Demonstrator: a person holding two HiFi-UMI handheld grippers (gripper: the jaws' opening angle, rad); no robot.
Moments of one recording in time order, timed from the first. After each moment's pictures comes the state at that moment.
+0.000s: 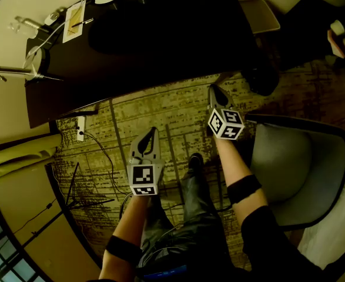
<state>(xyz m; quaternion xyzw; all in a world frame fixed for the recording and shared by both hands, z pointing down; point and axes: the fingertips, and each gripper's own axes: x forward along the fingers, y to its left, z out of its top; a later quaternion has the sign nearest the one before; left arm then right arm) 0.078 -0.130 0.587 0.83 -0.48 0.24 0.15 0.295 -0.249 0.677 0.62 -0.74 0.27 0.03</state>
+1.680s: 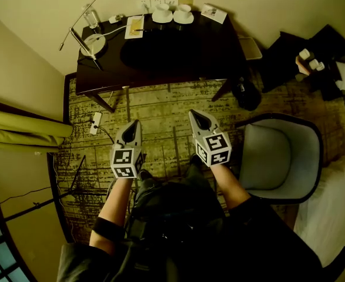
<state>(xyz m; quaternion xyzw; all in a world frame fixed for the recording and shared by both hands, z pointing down) -0.179 0.015 0.352 0.83 -0.52 0.14 0.16 0.003 -0.007 0.331 0.48 -0.85 0.14 0.14</state>
